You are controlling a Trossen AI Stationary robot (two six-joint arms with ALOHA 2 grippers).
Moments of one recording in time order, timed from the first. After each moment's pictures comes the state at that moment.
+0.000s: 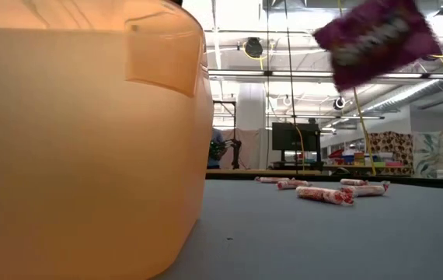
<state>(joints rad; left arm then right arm) -0.47 1.57 0.87 0.50 -0.32 0.14 0.84 1.57 1.29 -0.94 0.79 0.81</state>
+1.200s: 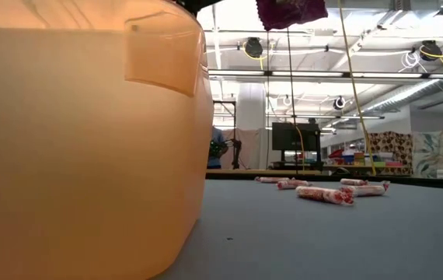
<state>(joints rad) -0.43 1.67 0.91 0.62 -0.37 0.22 0.71 1.57 1.32 -0.61 0.94 0.45</state>
